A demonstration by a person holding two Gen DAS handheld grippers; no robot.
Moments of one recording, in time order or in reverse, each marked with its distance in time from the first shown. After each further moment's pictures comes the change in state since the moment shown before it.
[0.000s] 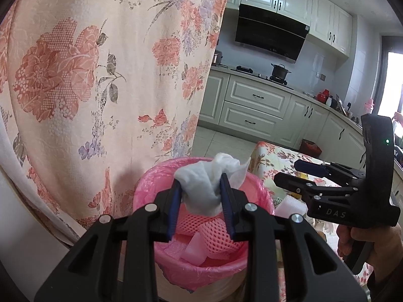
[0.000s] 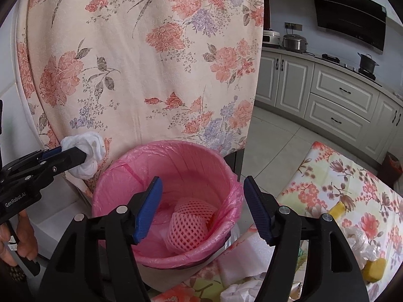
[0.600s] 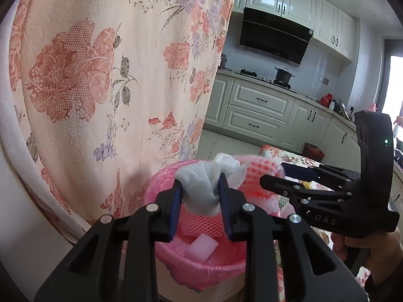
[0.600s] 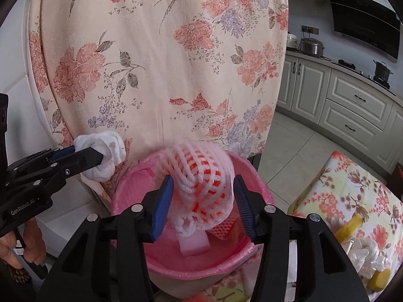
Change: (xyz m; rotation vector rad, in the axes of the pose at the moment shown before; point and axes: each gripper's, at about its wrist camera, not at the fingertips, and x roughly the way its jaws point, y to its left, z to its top) left arm -0.010 0.013 0.000 -0.019 -0.016 0.018; right arm 0.014 0.034 0.010 -0.054 0.011 0.073
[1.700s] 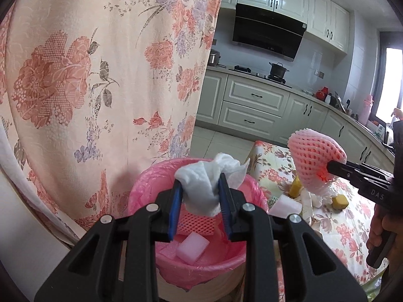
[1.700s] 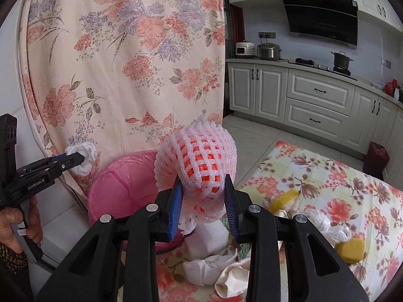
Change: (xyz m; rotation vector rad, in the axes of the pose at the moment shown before) left arm 0.003 -0.025 0.001 0.037 0.013 -0.012; right arm -0.093 -0.073 -0.035 0.127 -0.101 -0.138
